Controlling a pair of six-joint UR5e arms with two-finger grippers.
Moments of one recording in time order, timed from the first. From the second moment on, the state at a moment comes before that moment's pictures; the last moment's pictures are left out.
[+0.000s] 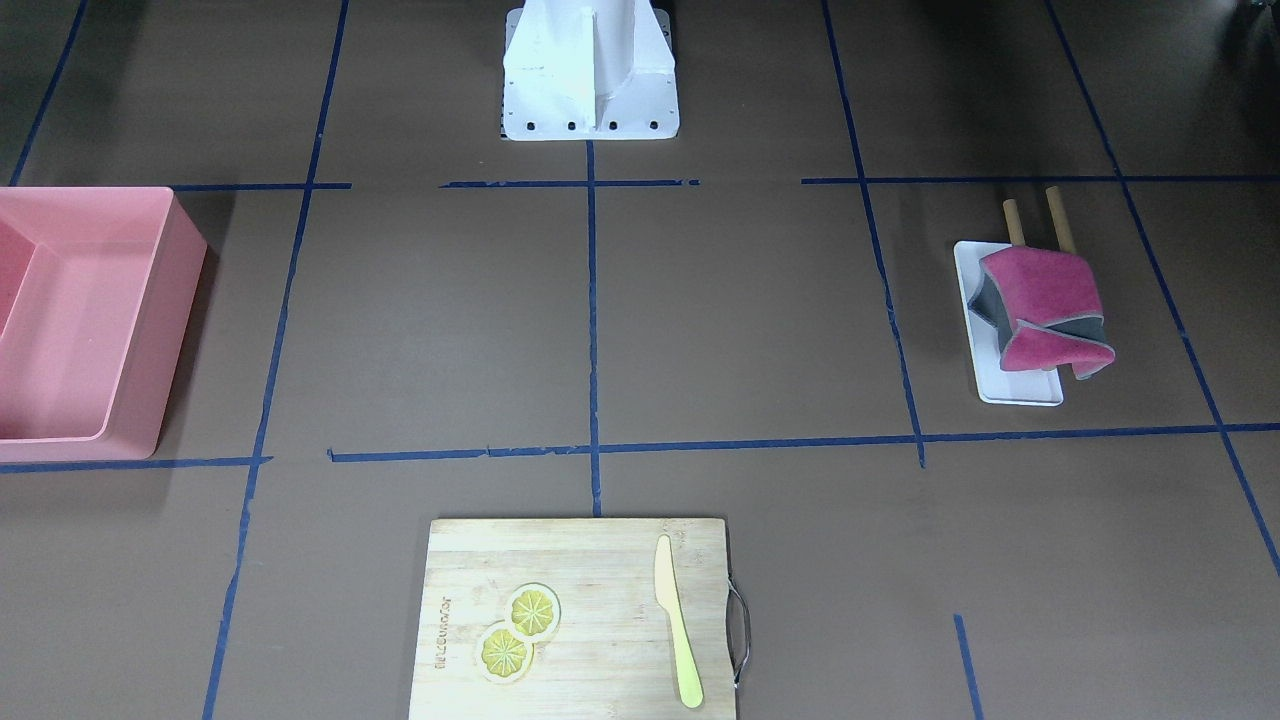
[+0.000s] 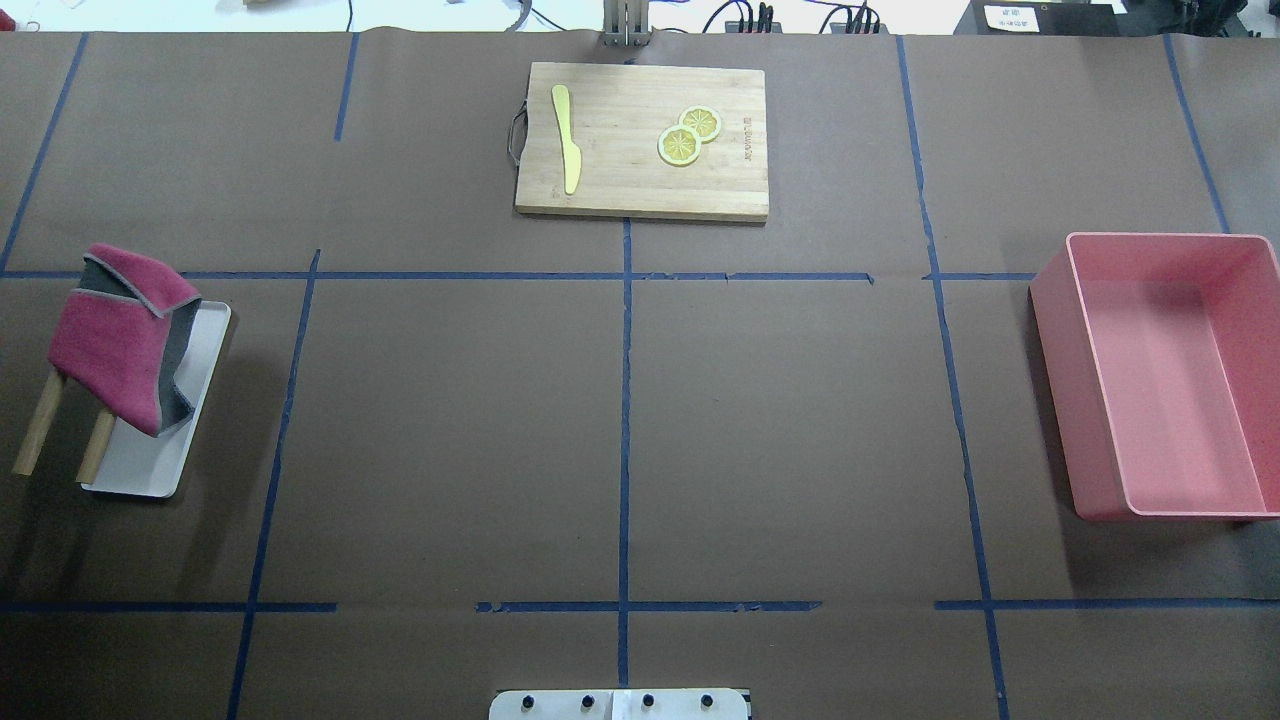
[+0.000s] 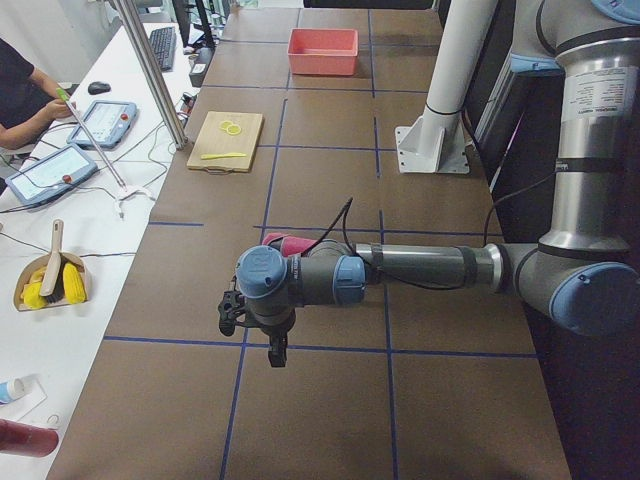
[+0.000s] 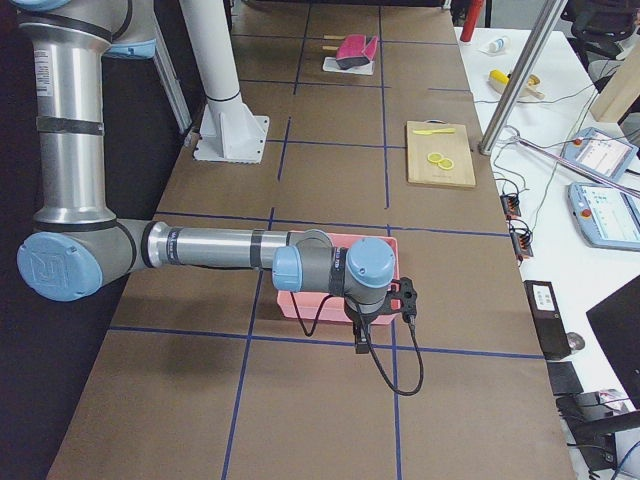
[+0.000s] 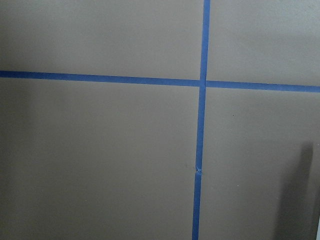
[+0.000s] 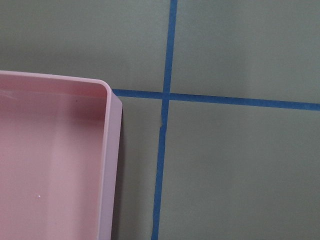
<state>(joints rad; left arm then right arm) -1.61 -1.55 -1.61 -1.51 -2.38 0.02 1.59 -1.60 1.62 -1.56 2.37 -0.08</state>
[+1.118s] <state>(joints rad) -1.61 -1.55 -1.62 -1.52 -2.38 0.02 1.60 -1.60 1.63 -1.56 2.38 -0.07</state>
